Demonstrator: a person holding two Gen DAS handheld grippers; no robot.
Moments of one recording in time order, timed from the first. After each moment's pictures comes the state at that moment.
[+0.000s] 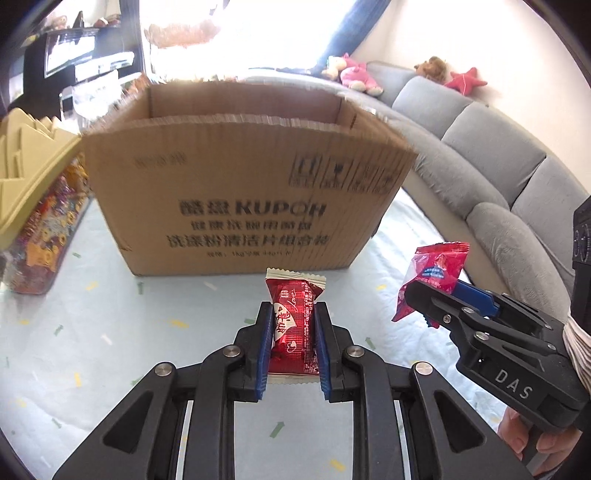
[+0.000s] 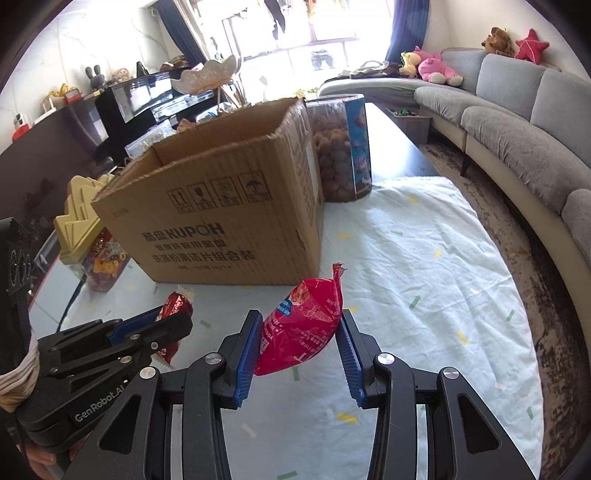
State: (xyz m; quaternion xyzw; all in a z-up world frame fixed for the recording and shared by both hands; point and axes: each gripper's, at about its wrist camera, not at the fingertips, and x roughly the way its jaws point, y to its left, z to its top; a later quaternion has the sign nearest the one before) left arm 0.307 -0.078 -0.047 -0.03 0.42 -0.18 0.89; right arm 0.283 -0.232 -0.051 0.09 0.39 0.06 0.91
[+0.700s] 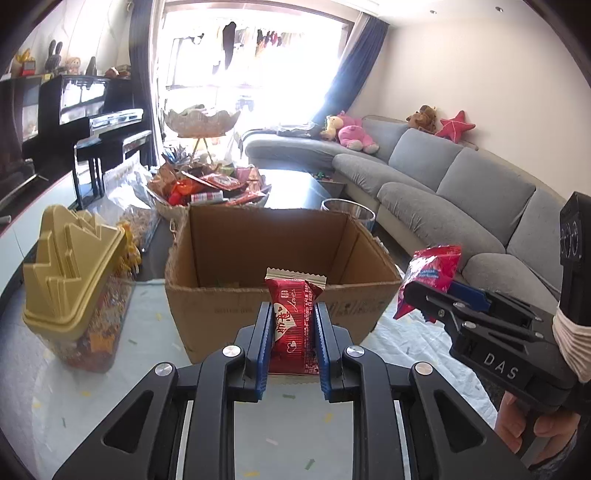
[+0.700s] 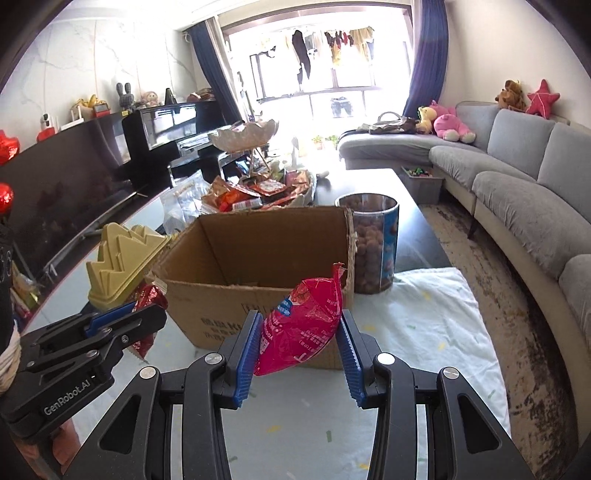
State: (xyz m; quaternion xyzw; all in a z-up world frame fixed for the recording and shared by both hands) left arm 0.312 -0.039 0.042 -0.03 0.31 -0.17 0.94; right arm 0.297 -0.203 0.037 0.05 0.31 0.07 0.95
